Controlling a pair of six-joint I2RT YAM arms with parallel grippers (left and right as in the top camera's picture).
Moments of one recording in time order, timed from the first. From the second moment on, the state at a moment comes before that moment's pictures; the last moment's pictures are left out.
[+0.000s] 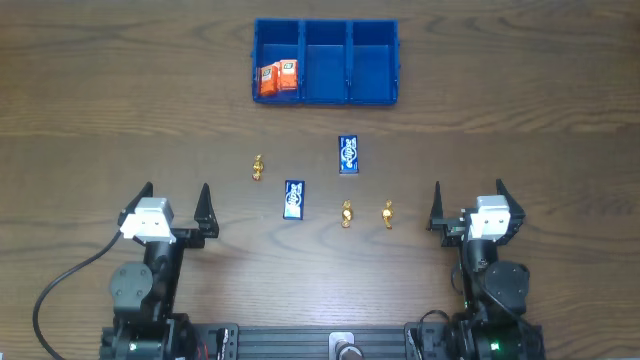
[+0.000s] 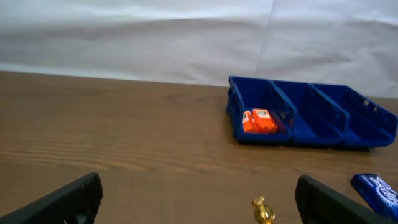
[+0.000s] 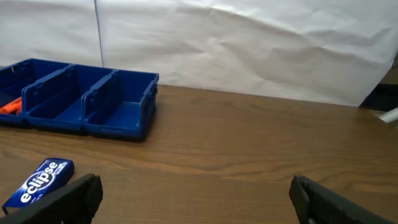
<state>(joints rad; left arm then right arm) -0.06 0.01 0.01 -0.08 0.04 -0.11 0.10 0.01 0.01 -0.07 0.10 -0.10</state>
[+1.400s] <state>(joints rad) -0.06 0.01 0.02 -0.12 0.04 -0.10 0.10 0.07 0.04 -0.04 -0.02 0.07</state>
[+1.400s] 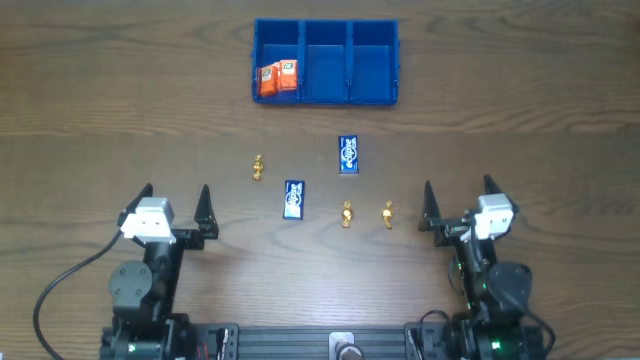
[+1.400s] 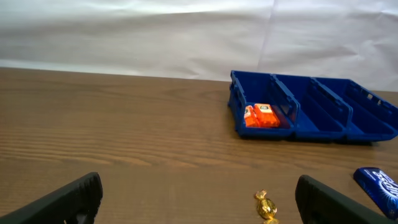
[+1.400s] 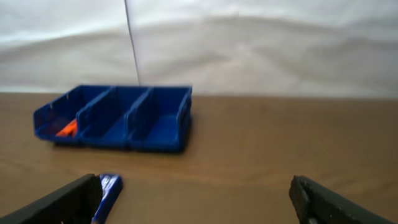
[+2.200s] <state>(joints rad) -0.05 0.01 0.02 -0.12 0.04 -0.09 0.59 1.54 1.36 -0.91 -0.13 0.30</state>
